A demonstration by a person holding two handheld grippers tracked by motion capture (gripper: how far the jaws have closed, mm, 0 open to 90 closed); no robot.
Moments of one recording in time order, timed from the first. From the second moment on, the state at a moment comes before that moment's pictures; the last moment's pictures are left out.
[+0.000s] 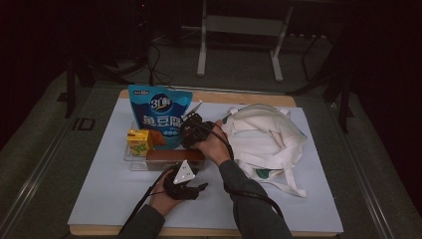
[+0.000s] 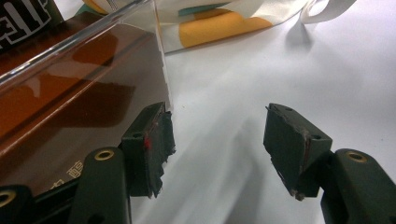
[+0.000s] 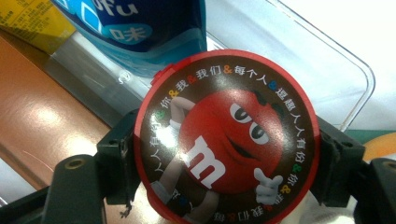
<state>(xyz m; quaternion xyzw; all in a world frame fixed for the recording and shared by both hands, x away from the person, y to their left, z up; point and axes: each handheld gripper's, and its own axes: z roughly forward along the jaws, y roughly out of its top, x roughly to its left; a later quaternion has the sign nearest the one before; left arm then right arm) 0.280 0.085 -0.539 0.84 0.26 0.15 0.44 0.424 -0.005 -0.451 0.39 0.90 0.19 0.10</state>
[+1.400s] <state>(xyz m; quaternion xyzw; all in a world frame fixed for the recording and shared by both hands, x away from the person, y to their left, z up) 0.280 0.085 -0.539 0.85 0.26 0.15 0.44 0.419 -0.032 -0.428 0.37 0.89 0.23 0.11</state>
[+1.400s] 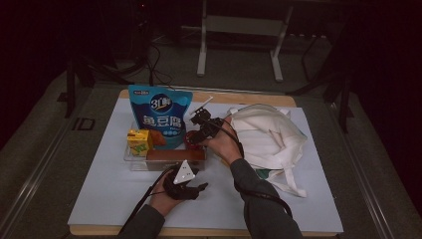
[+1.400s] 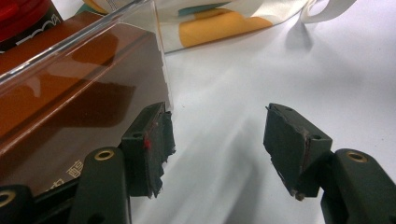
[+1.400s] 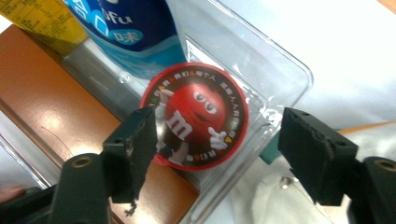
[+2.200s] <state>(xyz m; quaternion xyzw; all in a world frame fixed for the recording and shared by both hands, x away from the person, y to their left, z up) 0.281 0.085 -0.539 0.85 0.26 0.15 0.44 0.412 -0.051 -0.417 0.37 0.89 0.25 0.11</state>
